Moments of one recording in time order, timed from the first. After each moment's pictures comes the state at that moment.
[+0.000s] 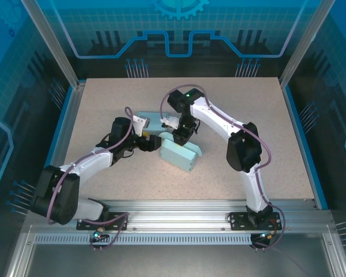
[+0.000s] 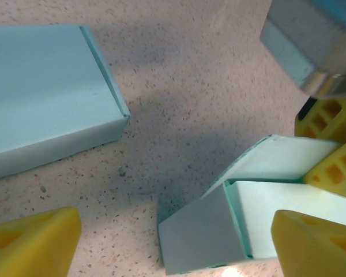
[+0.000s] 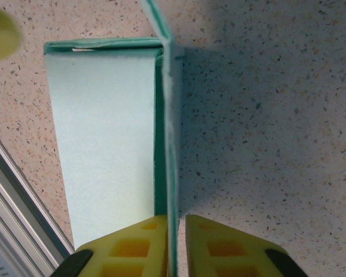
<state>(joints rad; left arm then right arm) -0.28 1.37 0.67 0.07 0.47 -0.19 0.65 2.17 2.04 -1.43 -0.24 -0.40</state>
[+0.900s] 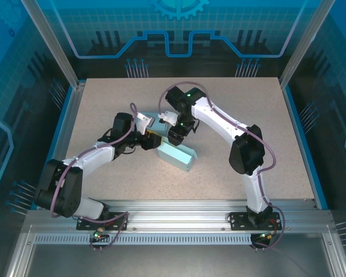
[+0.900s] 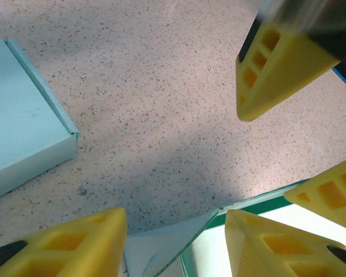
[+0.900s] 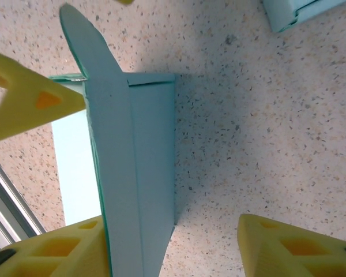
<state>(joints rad) -0.27 1.43 0.75 0.02 0.62 -0.07 0.68 2.11 2.04 -1.36 -0.21 -0.32</state>
